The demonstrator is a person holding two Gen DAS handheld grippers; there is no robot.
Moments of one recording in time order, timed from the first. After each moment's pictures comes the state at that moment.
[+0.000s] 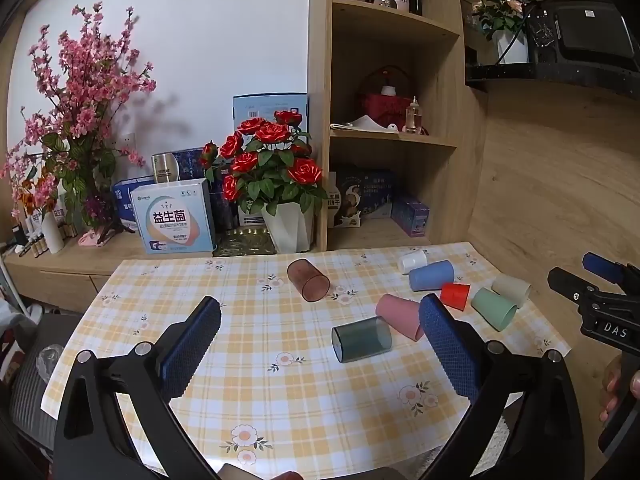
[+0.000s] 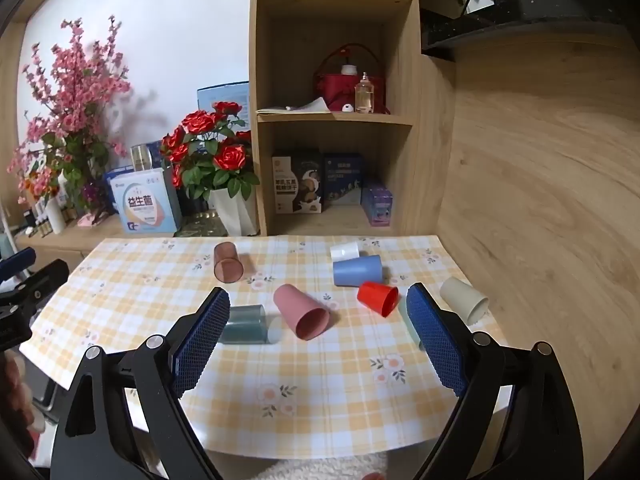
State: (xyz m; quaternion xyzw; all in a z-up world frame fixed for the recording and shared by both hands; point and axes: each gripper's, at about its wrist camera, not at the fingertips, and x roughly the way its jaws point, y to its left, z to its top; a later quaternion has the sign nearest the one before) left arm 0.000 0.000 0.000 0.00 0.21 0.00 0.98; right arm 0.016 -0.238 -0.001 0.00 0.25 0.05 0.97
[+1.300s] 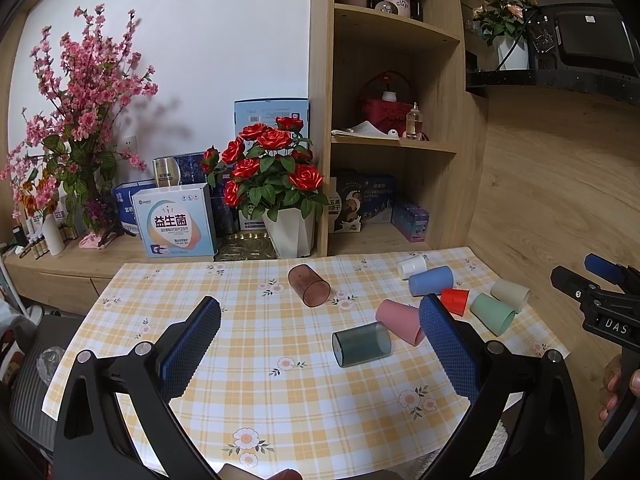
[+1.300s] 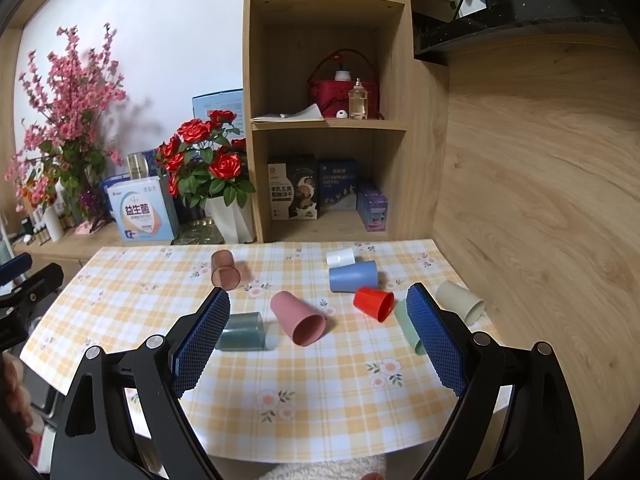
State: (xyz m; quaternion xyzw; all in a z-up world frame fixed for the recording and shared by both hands) left arm -0.002 0.001 0.009 0.00 0.21 0.00 0.98; right arm 0.016 -0.244 0.004 0.00 0.24 0.05 0.97
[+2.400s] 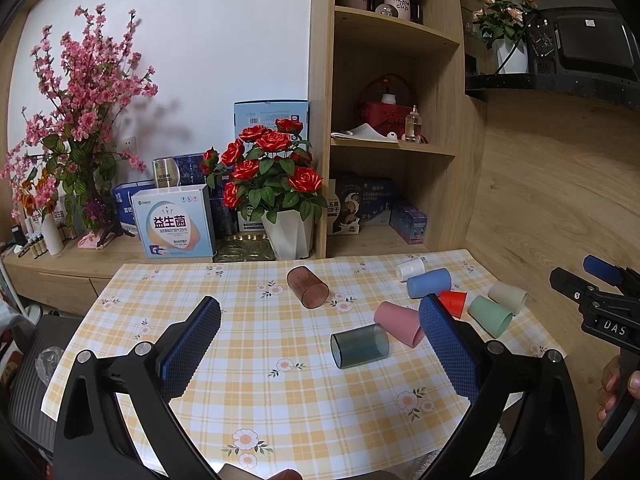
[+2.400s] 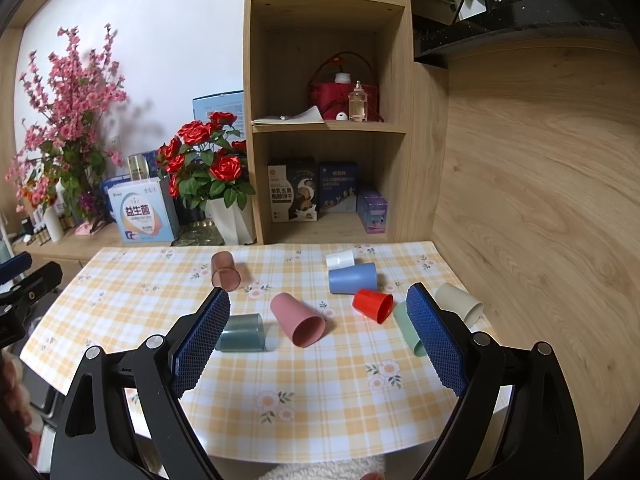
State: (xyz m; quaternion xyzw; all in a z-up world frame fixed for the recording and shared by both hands) left arm -0.003 0.002 0.012 -0.01 0.20 0.00 0.98; right arm 0.012 -0.240 0.012 0.00 0.23 0.05 0.97
